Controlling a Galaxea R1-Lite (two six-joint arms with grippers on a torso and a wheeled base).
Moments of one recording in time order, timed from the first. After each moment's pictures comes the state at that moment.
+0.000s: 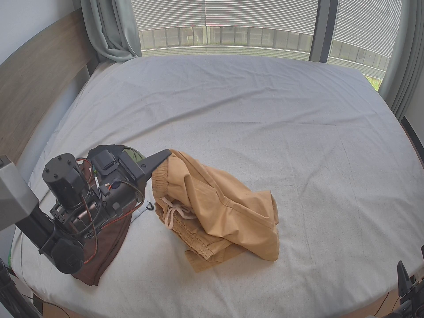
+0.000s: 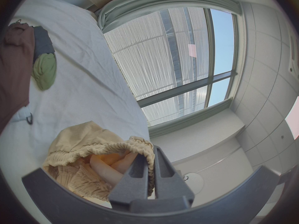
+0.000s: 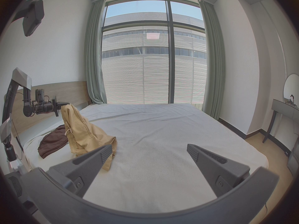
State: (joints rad) left arm -0.38 1.92 -0.47 -1.55 -0.32 -1.06; right arm -0.01 0.02 -0.02 0.00 -0.01 0.00
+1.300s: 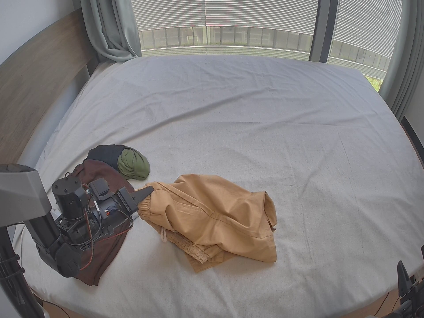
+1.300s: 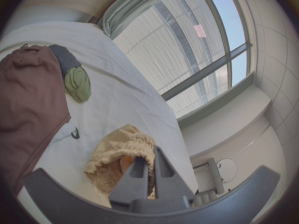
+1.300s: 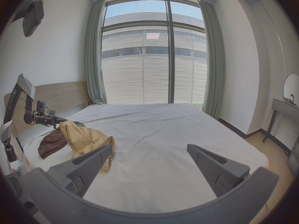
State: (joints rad) left arm -0.25 2.04 -0.36 -1.55 -0.37 -0.78; right arm -0.01 0.02 -0.02 -0.01 -0.01 0.01
